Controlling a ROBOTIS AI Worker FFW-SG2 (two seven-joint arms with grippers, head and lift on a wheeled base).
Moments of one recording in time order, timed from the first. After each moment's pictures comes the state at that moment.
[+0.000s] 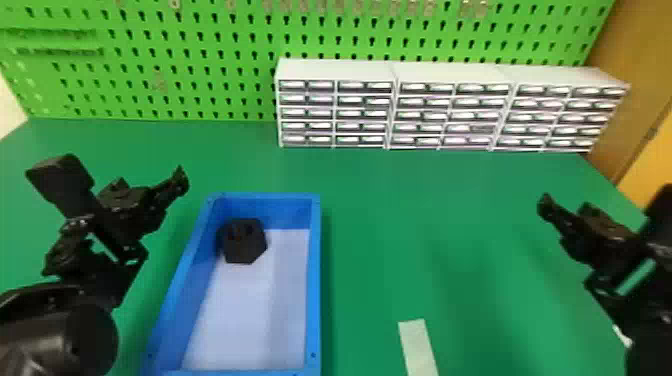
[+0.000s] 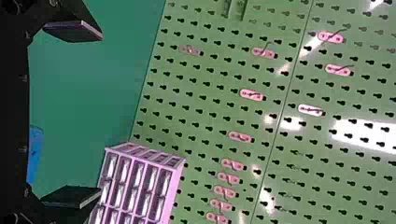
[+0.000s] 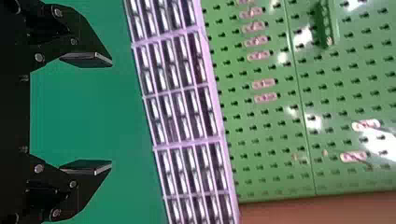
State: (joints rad) left arm -0.05 0.08 0.16 -1.72 0.33 0.26 -0.09; right arm 0.00 -0.09 -0.39 -1.78 -0.27 0.39 0.21
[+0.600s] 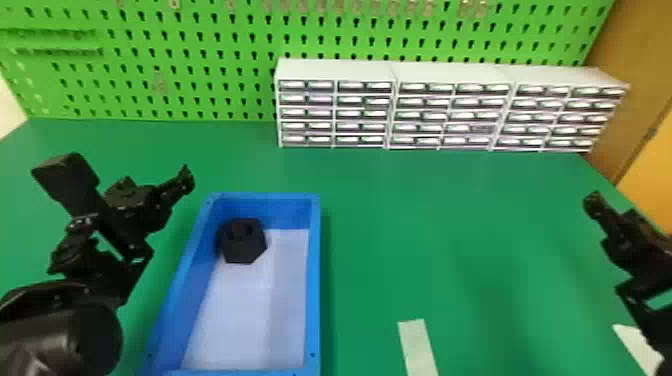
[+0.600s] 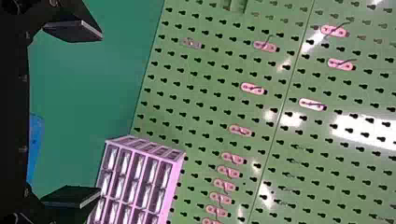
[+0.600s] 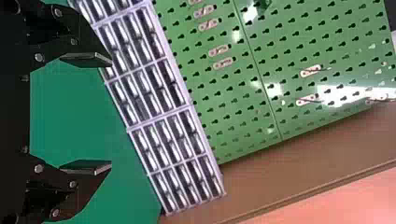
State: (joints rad) left arm -0.05 0.08 0.14 -1.73 0.34 0.26 -0.09; right arm 0.00 -0.07 -0.49 -1.74 -0.47 0.30 0.21
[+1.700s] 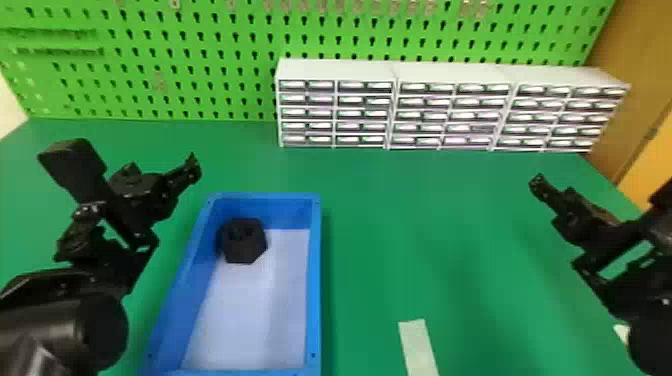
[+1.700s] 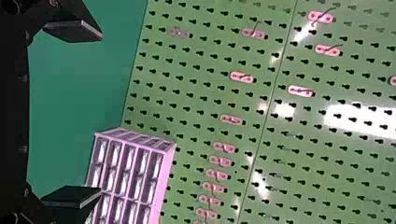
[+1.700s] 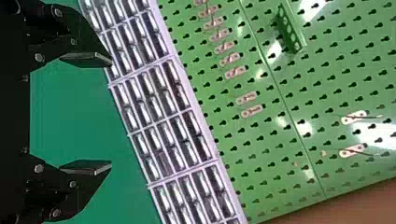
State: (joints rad) left arm -0.07 0.08 0.11 -1.75 0.32 0.27 -0.09; right arm -0.06 -0.17 -0.33 -1.68 -0.55 0.38 0.21
